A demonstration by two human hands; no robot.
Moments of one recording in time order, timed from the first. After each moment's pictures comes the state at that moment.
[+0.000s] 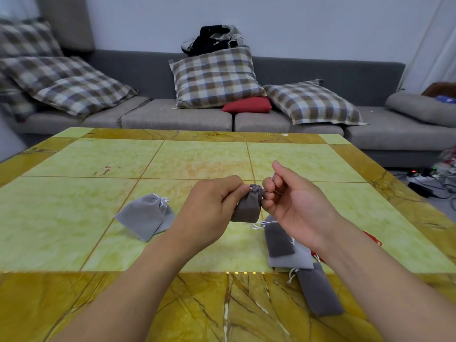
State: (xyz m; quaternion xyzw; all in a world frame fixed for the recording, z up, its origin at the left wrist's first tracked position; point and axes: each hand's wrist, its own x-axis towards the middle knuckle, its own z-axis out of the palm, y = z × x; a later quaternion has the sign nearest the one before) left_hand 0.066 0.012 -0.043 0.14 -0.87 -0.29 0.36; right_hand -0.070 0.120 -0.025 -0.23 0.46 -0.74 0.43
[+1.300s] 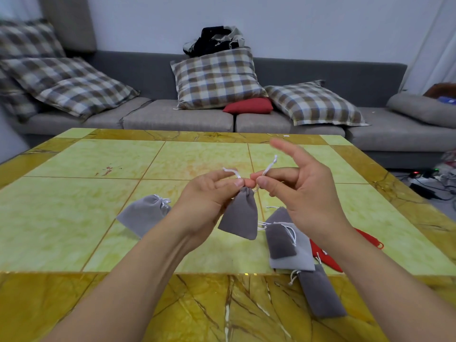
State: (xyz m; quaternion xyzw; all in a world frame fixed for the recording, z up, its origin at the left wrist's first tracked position) left_hand 0.070 0.021 -0.022 0.20 -0.58 -0.74 0.28; right_hand -0.061 0.132 -0.013 -0.48 0.58 -0.65 0.15
